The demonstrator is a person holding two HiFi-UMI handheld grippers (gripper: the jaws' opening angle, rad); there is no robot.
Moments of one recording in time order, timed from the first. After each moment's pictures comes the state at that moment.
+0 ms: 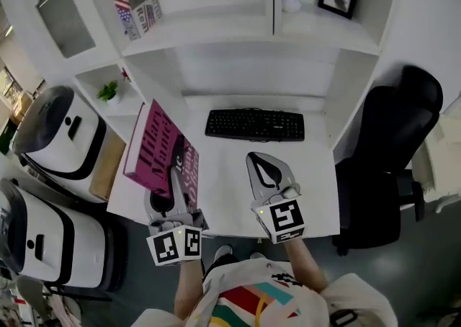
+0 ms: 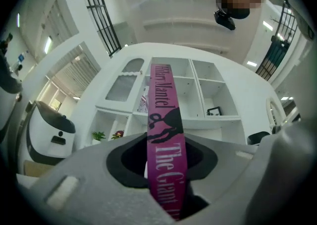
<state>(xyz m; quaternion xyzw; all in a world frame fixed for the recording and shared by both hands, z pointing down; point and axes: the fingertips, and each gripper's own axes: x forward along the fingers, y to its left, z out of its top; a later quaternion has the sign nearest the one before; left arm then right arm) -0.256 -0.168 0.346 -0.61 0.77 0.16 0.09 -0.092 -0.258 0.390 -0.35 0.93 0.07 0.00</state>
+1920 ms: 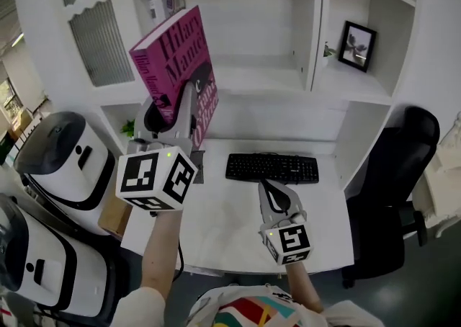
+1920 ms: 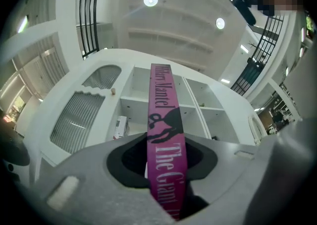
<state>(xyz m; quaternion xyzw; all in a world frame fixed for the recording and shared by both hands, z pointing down) -0.313 -0.278 0.102 -0.72 0.65 0.18 0.18 -0.157 -0.274 0.352 -0.40 0.91 0.08 0.02</state>
